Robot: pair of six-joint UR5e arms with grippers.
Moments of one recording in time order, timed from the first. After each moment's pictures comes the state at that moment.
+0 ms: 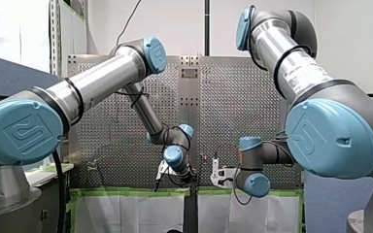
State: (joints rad) left arm -0.56 -2.58 -1.42 -2.90 -1.76 -1.67; right arm 2.06 -0.74 2.12 -1.23 1.50 1.64
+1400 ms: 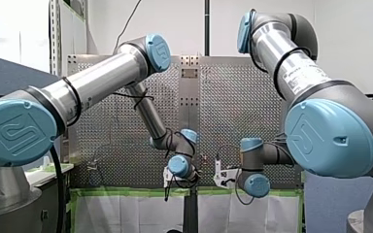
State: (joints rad) left arm -0.63 -2.58 -1.49 -2.64 -1.85 -1.83; right arm 2.04 -0.72 2.09 -1.22 1.56 1.58
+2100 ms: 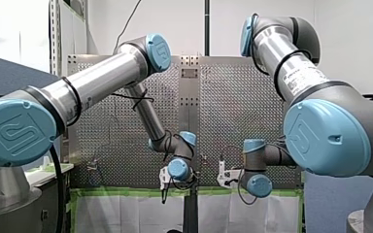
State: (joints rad) left arm -0.63 -2.58 -1.53 -2.58 -1.93 -1.85; right arm 2.00 -0.70 2.06 -1.21 1.55 1.59
